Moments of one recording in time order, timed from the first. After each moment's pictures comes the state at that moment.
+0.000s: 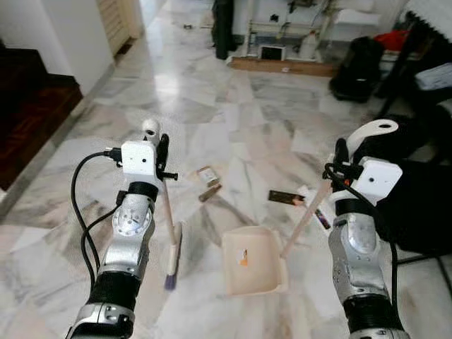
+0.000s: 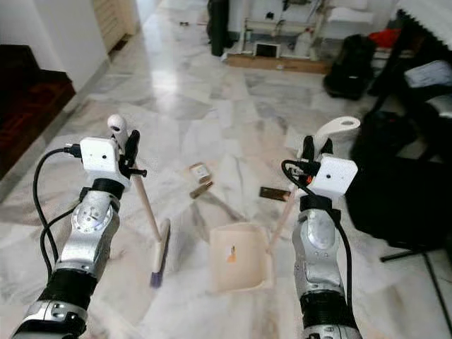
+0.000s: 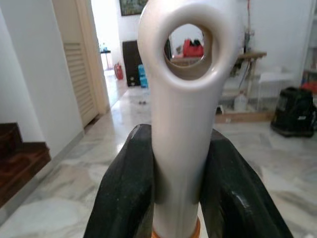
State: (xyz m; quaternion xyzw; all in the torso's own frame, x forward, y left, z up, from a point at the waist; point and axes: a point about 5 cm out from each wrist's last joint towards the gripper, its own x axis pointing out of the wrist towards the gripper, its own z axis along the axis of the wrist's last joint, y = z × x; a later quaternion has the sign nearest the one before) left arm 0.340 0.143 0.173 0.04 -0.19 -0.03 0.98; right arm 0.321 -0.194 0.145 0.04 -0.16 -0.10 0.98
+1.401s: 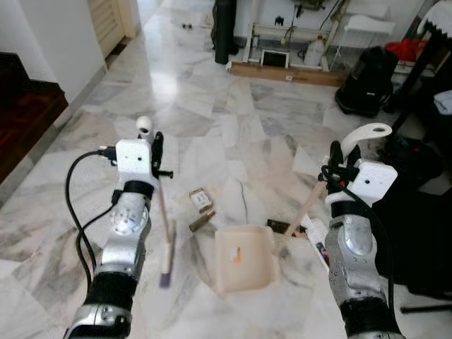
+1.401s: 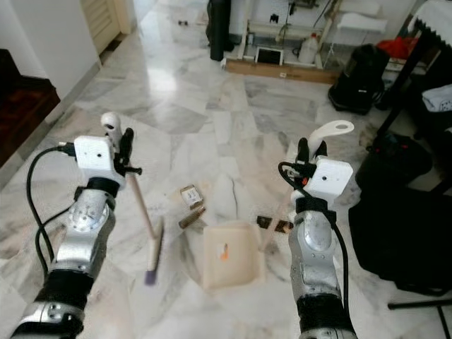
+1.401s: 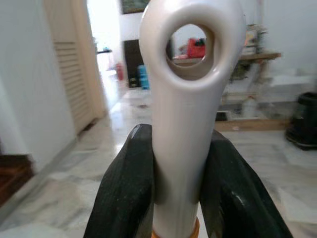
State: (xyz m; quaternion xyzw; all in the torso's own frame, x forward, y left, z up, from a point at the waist) left arm 0.339 0.152 0.177 0.05 -0.19 -0.01 0.98; right arm 0.318 -0.187 0.140 0.05 -0.15 -0.08 0.98
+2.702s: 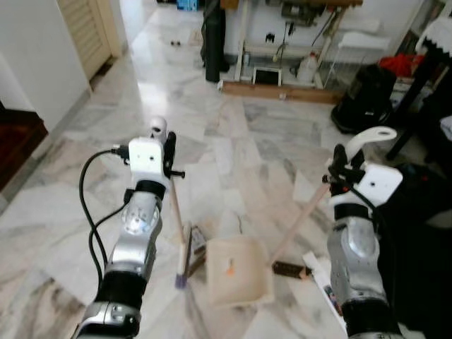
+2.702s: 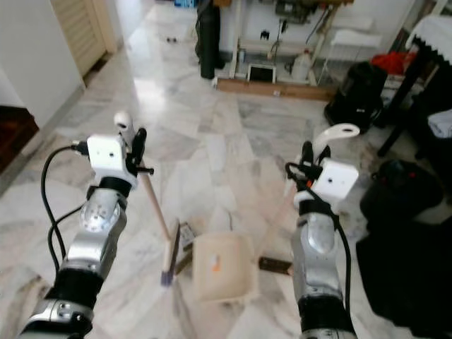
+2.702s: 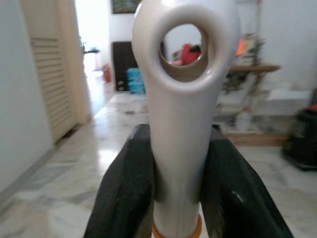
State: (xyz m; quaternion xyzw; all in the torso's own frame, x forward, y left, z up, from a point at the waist) left arm 0.340 0.153 0.181 0.04 -0.19 -0.01 0.98; right arm 0.322 -0.178 0.145 0.05 -0.16 -0.07 0.98
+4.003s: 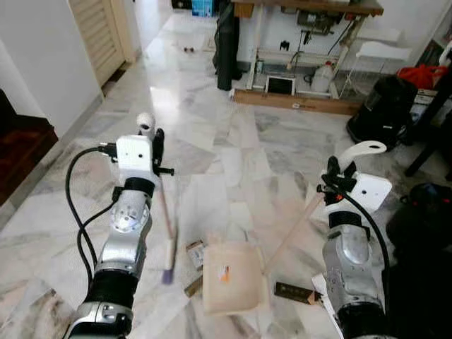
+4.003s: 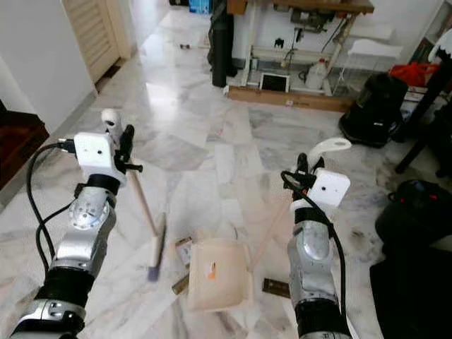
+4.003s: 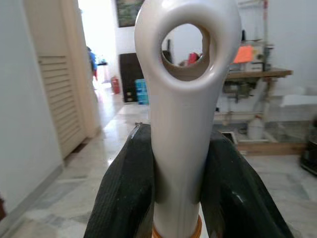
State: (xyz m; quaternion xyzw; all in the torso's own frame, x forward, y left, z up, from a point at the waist) left arm 0.340 0.154 0.183 0.05 -0.20 -0.03 0.98; right arm 0.318 -0.186 0.119 0.06 -0.11 -0.09 0.99
